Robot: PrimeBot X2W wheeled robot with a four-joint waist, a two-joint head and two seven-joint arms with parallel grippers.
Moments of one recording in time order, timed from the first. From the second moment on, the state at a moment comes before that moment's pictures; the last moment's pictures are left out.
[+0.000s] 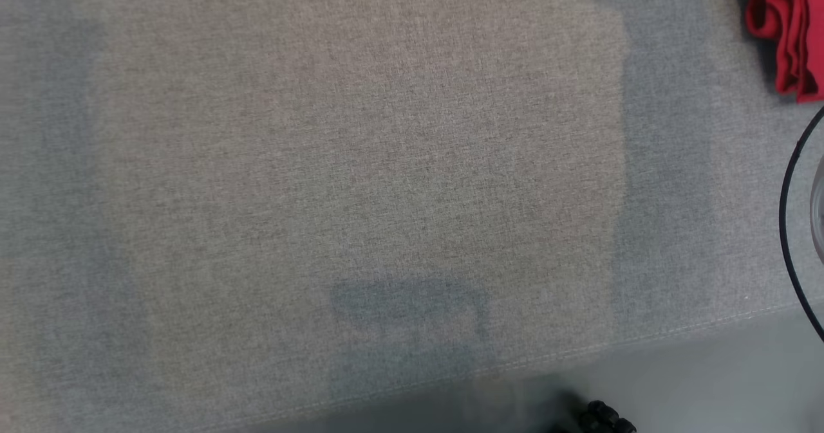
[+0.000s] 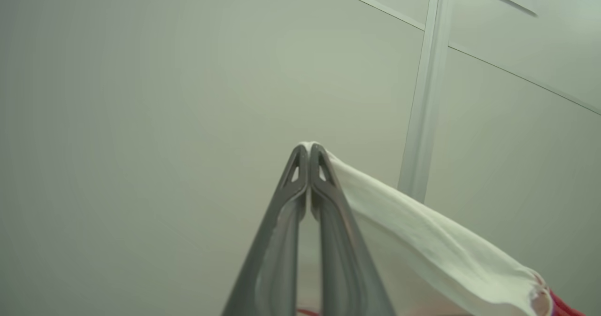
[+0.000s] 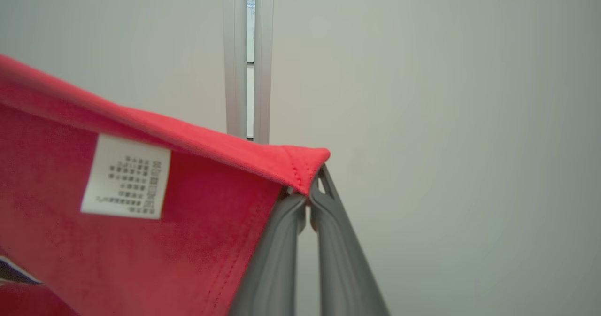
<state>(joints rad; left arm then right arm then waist) -1.59 0.34 -0.08 0.48 -0.60 -0.07 -0.16 -1.57 -0.15 -0.07 0.87 0.06 0.13 -0.21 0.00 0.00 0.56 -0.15</state>
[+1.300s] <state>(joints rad) -0.08 0.09 0.06 -0.04 -0.82 0.12 -0.22 -0.82 -0.33 0.29 0.83 0.35 0.14 0.29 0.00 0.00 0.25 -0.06</state>
